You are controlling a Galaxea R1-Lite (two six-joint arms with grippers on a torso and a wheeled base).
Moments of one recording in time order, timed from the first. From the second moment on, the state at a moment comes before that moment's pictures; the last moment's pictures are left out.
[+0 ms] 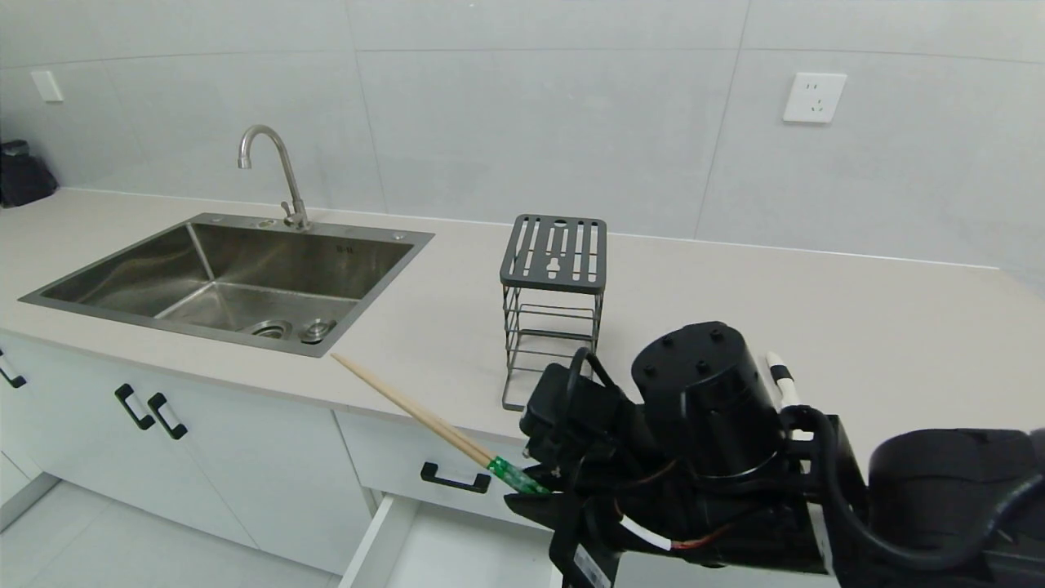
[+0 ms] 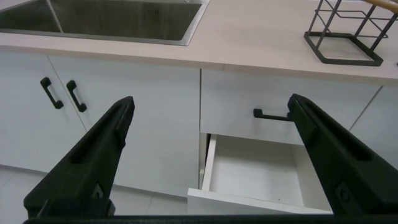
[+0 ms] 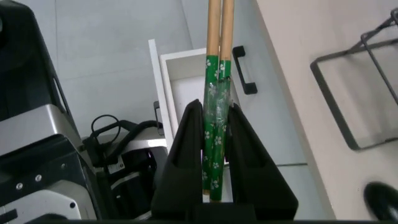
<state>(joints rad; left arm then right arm) 0.00 0.00 0.00 0.00 -0.06 0.00 0.98 1.82 -0.87 -0.35 0.13 -0.14</state>
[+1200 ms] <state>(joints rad) 0.00 0.00 0.00 0.00 -0.06 0.00 1.06 2.02 -0.94 -0.34 0.14 -0.20</state>
